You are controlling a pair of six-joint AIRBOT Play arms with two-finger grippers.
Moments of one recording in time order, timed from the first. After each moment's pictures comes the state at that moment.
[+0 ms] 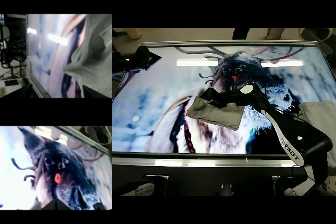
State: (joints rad) left arm 0.10 -1.28 1.51 0.83 -0.95 -1.49; right arm 0.47 -1.77 1.43 -0.26 0.81 1.29
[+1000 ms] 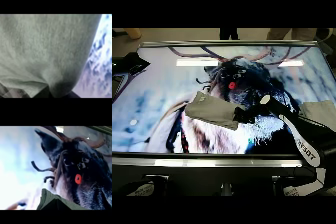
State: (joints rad) left arm 0.13 -1.20 1.51 1.00 -1.07 -1.49; right arm 0.25 -1.67 1.11 -0.75 0.98 1.57
